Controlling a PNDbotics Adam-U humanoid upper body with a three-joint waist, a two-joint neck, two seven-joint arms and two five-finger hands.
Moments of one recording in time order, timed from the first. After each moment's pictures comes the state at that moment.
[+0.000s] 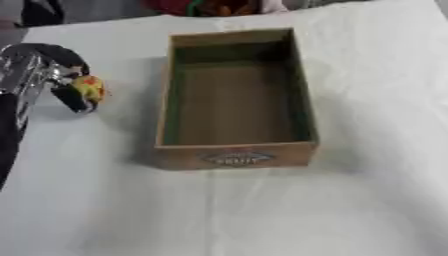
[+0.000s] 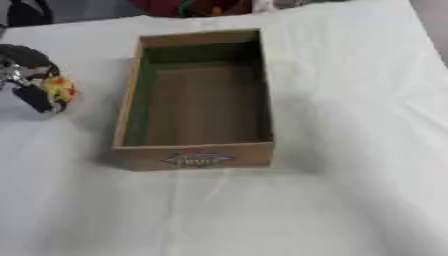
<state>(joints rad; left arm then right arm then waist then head) -1.00 0.52 -0.07 -1.07 -1.43 -0.09 -0.77 -0.34 -0.70 -0.09 -1.99 -0.07 -0.21 -0.40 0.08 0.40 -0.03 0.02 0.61</state>
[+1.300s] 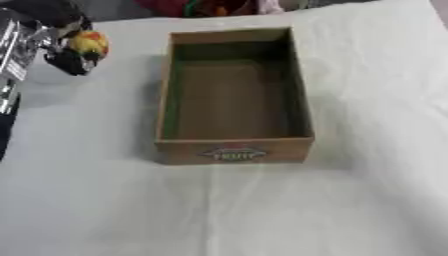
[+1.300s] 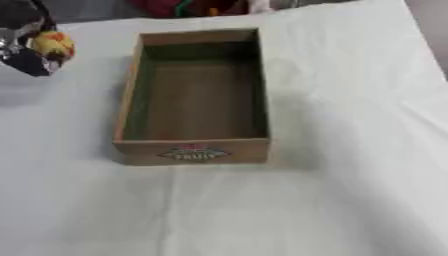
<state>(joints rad) -1.03 0.51 -0.09 -1.40 -1.38 -0.05 -0.70 -0.33 -0.69 -0.09 -1.99 -0.08 -0.21 -0.40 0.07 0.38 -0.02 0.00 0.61</state>
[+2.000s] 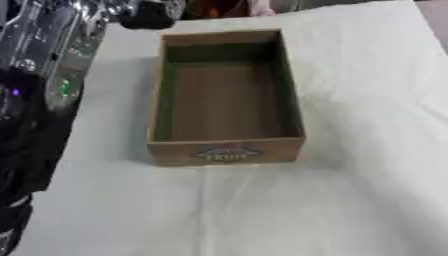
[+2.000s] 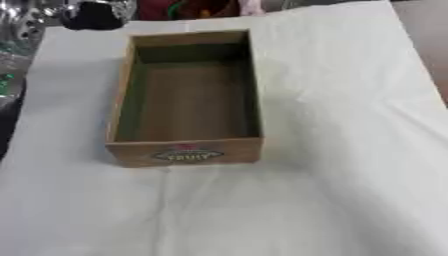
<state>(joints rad) -1.09 0.28 -0.23 -1.58 -1.36 0.03 -0.40 -0.36 -0.69 -0.09 -1.99 -0.11 -0.22 -0.39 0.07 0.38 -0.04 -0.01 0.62</state>
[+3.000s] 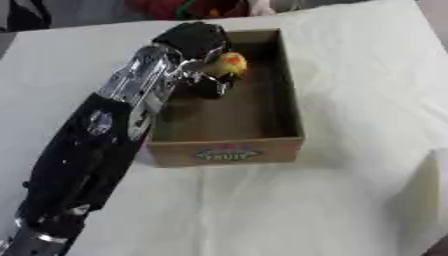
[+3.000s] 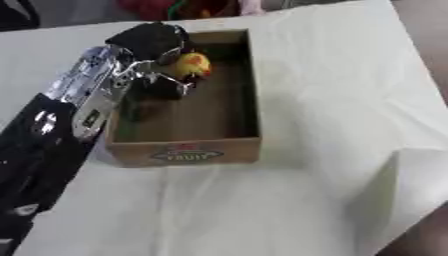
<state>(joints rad) -1.09 0.18 -0.32 -1.24 -1.21 -0.03 -0.60 -0.37 -0.69 -0.09 -1.99 -0.12 -0.22 -0.39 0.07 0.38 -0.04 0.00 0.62</state>
